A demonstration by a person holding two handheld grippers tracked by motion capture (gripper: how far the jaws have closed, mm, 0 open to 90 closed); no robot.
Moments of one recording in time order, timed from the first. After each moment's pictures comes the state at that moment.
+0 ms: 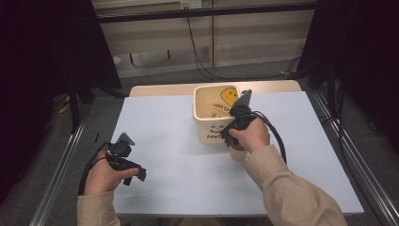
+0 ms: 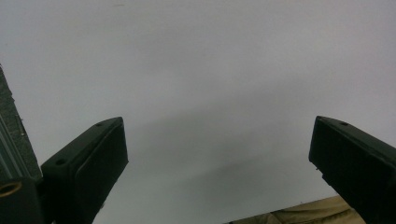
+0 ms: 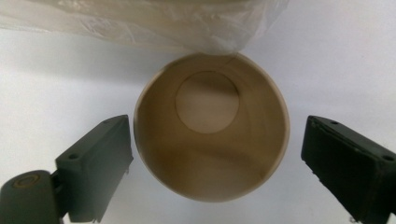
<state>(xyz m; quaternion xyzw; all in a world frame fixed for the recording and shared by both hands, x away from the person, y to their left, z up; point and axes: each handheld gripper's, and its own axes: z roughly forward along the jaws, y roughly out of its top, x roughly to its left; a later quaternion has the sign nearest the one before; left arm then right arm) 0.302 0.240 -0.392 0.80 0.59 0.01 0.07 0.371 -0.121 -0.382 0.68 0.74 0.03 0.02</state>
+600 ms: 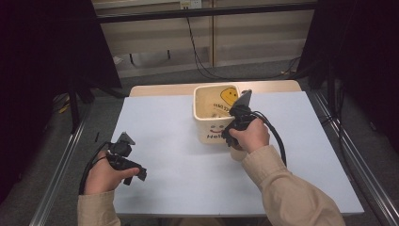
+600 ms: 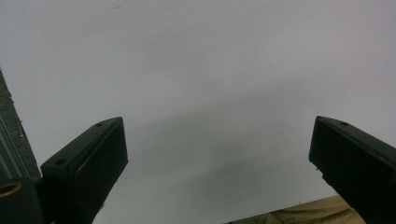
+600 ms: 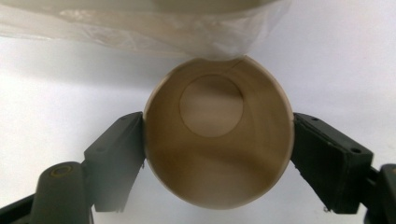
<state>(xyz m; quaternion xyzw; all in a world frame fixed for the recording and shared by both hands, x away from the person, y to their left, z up) 0.303 0.240 -0.391 0.81 0.58 0.01 0.07 0.372 -0.121 -0.382 0.68 0.73 0.03 0.02</state>
